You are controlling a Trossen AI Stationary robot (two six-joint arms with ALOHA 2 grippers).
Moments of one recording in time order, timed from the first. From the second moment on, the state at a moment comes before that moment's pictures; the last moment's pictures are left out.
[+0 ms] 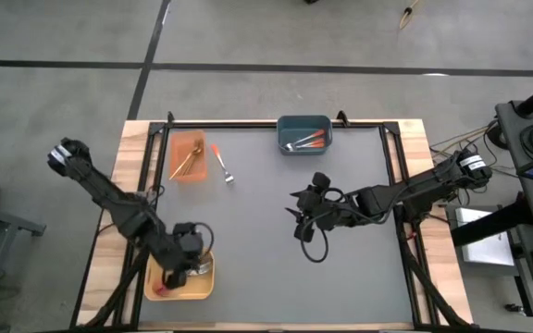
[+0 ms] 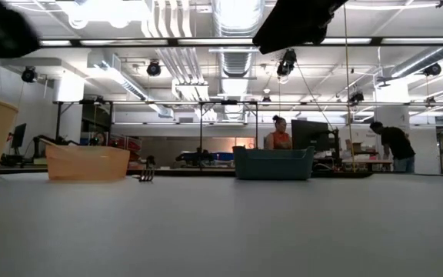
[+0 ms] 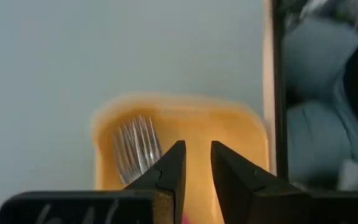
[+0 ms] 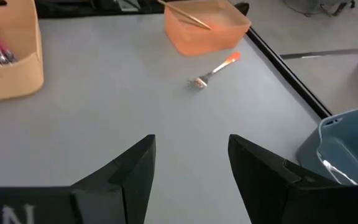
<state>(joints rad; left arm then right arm) -0.72 1.18 0.84 -0.63 -0.10 -0.83 0.29 1.46 1.09 -0.30 0.58 0.27</state>
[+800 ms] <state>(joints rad) -0.35 1.08 0.84 -0.38 -0.44 0.04 0.25 1.46 1.09 -0.08 0.59 0.27</state>
